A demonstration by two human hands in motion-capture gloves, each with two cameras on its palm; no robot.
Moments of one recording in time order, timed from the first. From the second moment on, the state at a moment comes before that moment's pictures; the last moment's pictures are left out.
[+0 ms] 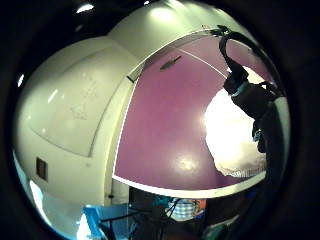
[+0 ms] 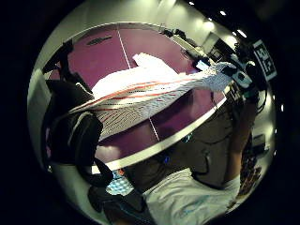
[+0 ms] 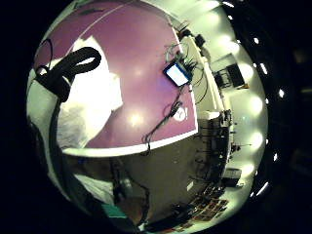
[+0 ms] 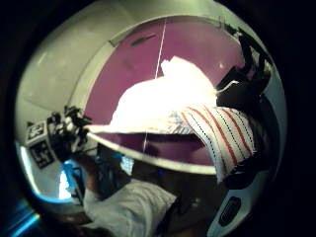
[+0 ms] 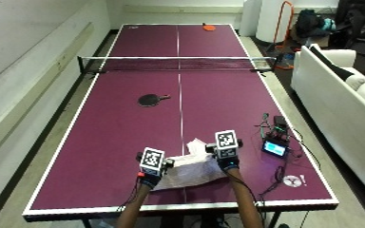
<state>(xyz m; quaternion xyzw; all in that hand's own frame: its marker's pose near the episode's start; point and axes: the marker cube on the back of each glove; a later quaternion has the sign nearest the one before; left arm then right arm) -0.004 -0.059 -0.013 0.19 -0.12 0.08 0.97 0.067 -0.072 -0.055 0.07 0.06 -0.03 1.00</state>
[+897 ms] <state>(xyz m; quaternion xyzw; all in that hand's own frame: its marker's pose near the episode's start) -0.022 -0.115 0.029 0.21 -0.16 -0.05 0.96 0.079 -0.115 -0.009 0.02 0.01 0.19 0.98</state>
